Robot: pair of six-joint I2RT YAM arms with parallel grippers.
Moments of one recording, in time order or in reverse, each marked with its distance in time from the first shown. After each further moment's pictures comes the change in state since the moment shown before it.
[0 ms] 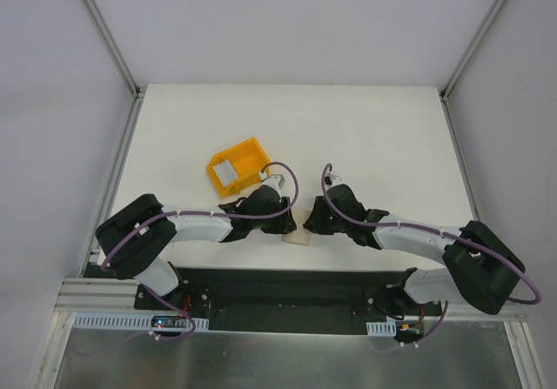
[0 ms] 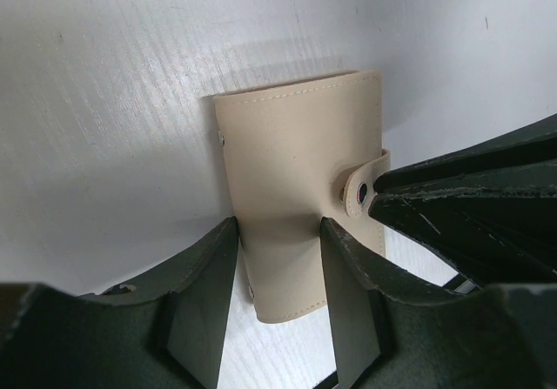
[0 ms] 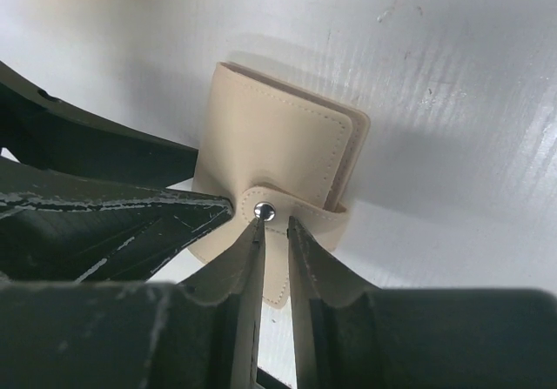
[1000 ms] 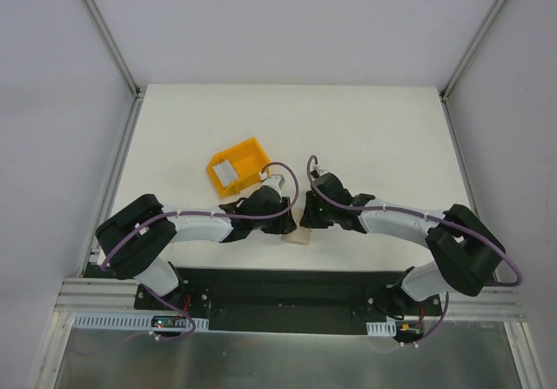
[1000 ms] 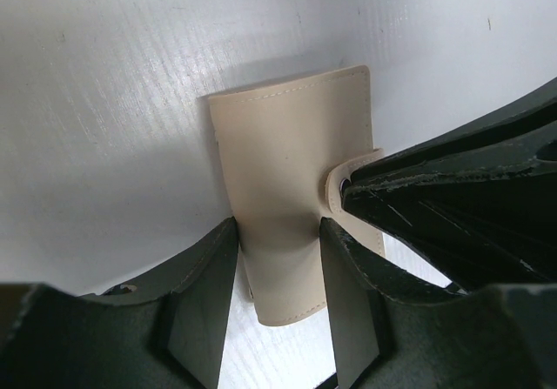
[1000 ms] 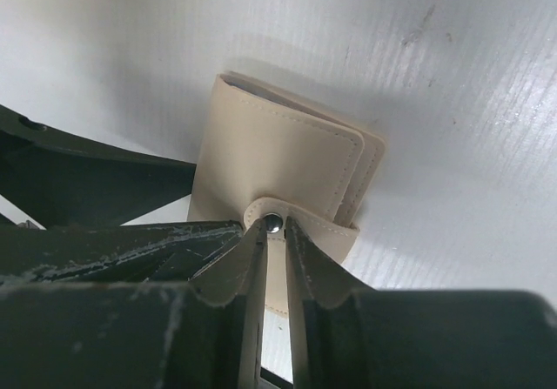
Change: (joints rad) left arm -0.006 0.000 0.002 -0.005 -0.004 0.000; right arm 0.000 0.142 0.177 -0.162 -0.016 -0.054
